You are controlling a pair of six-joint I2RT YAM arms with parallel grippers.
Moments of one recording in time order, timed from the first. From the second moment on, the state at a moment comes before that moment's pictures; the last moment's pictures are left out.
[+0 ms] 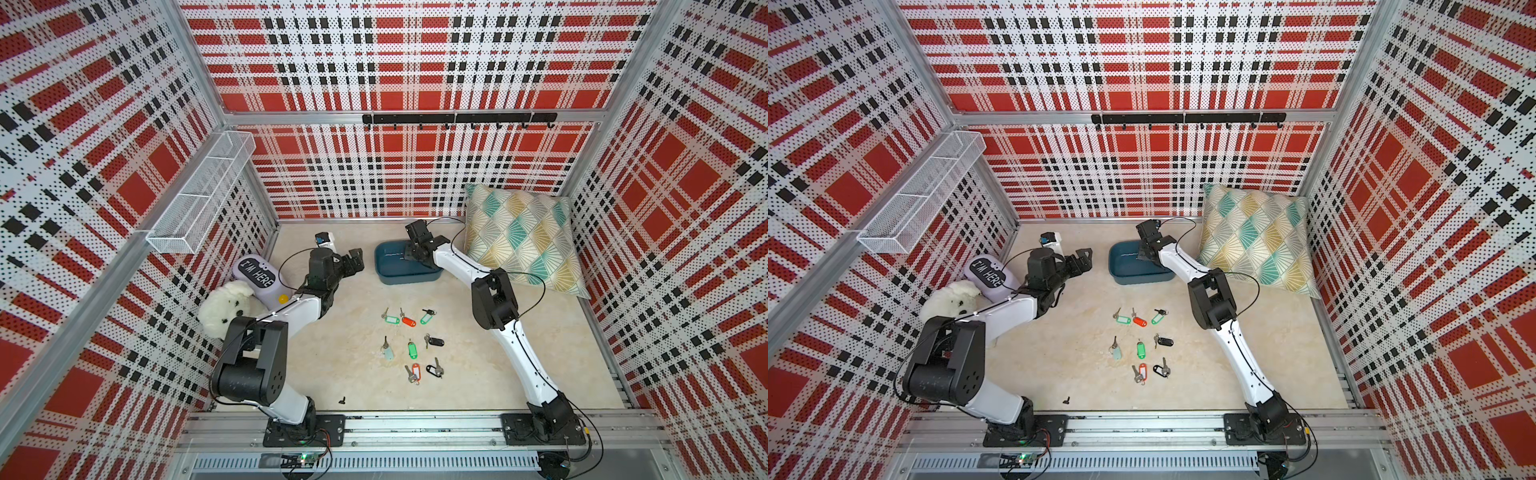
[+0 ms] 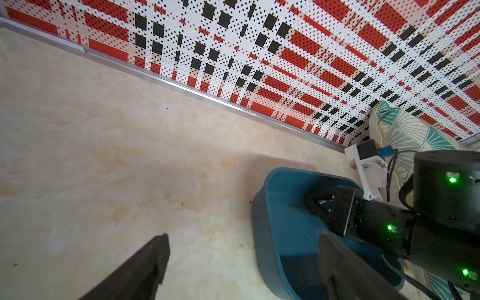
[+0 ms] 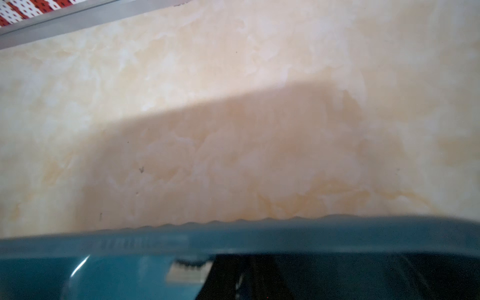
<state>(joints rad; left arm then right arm) -0.14 1.56 0.80 0.39 0.08 -0.45 0.54 2.65 2.35 -0.58 0.16 0.56</state>
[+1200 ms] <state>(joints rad) -0.40 1.51 0.72 0.67 0.42 -0.39 0.53 1.87 1.59 -0.31 -0.28 0.47</state>
